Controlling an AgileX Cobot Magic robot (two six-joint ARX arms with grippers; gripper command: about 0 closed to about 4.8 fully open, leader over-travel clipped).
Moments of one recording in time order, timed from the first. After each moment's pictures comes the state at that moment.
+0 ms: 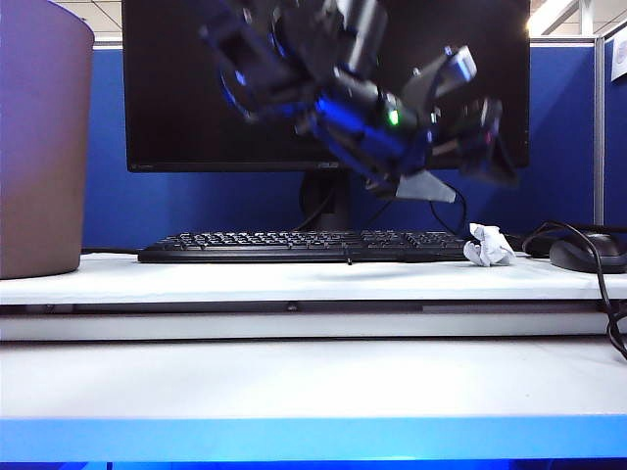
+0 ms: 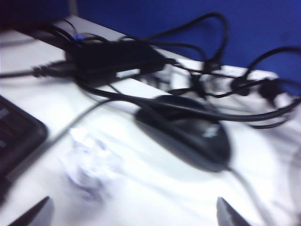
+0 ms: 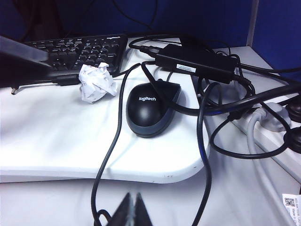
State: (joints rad) left arm -0.77 2.14 1.60 0.19 0.33 0.09; right arm 0.05 0.00 0.01 -0.11 0.00 0.11
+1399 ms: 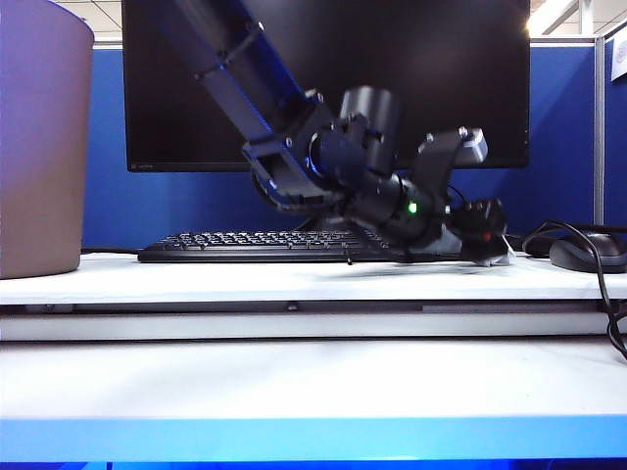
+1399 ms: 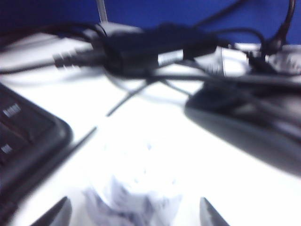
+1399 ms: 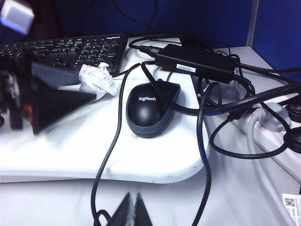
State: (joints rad) left arm -0.76 2.39 1.72 0.40 0.24 0.18; right arm 0.05 0.00 0.01 -0.11 0.00 0.11
